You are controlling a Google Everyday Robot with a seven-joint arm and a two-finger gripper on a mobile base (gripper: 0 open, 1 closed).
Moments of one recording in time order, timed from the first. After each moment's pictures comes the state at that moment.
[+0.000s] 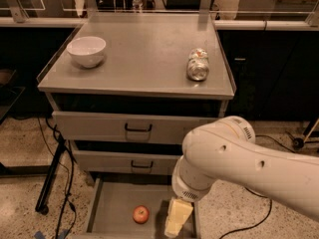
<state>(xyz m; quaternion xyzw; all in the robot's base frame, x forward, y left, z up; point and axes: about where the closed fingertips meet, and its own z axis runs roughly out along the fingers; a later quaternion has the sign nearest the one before) 0.382 -0.050 0.668 -0.62 0.78 0.07 0.11</state>
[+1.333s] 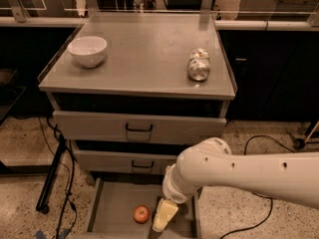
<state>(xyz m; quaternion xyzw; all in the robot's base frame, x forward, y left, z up) 0.420 -0.019 0.567 -0.60 0.77 0.11 0.15</state>
